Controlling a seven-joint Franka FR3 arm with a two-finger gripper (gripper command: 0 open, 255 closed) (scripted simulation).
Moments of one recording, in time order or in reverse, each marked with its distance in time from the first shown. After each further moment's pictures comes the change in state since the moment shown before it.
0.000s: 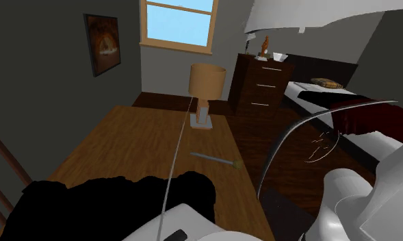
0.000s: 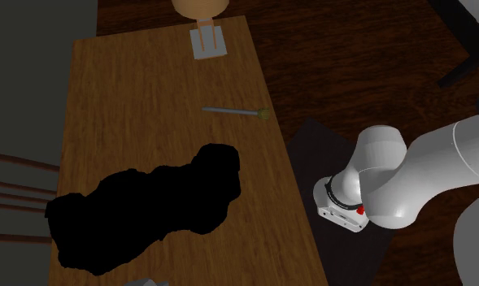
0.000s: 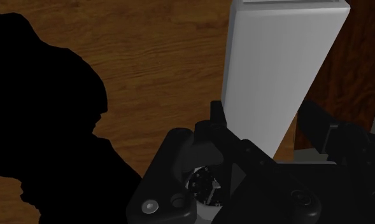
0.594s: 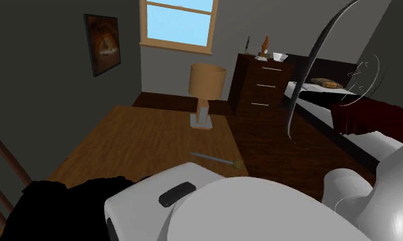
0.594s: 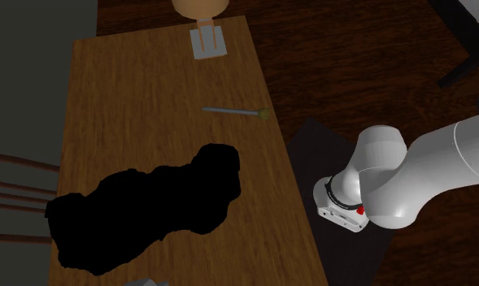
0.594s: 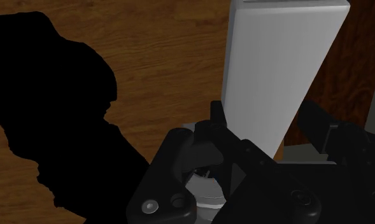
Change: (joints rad) arm -0.006 -0.006 -0.016 0.119 -0.005 -0.125 0.002
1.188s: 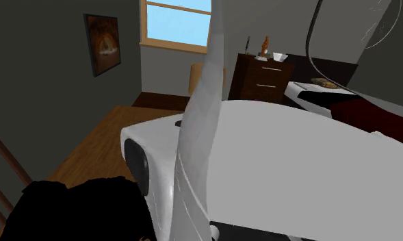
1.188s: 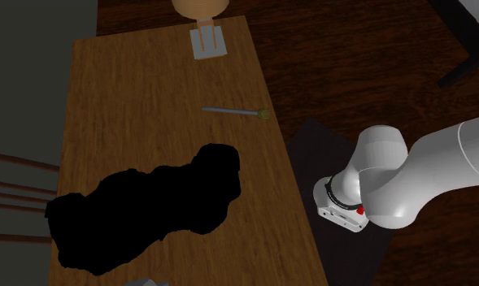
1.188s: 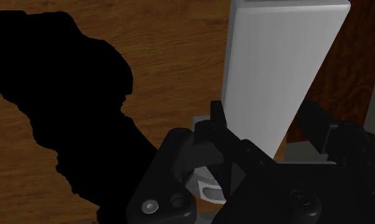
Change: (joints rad) arm -0.009 -0.033 -0.044 0.058 0.009 -0.092 -0.043
